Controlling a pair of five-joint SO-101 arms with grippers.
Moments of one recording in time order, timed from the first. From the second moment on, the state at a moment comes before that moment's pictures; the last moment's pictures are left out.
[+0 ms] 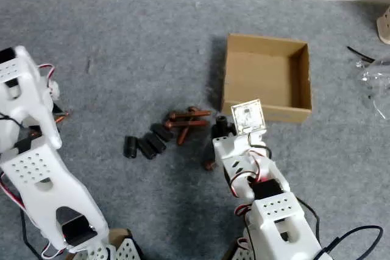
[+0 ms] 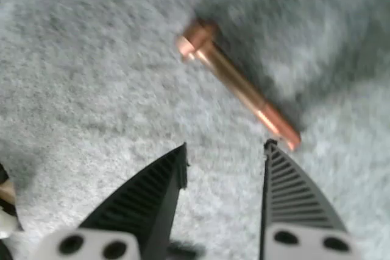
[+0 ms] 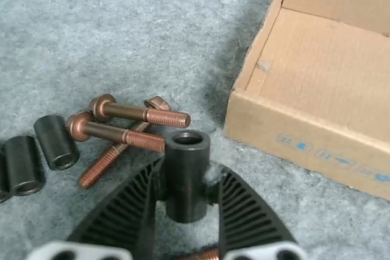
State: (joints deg) left arm -35.0 37.1 -27.4 97.8 70.5; right arm -22.9 -56.4 85.2 10.7 2.4
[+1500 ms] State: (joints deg) left arm -39.3 48.5 -33.6 90.4 66.2; right arm -22.9 -56.4 85.2 10.7 2.4
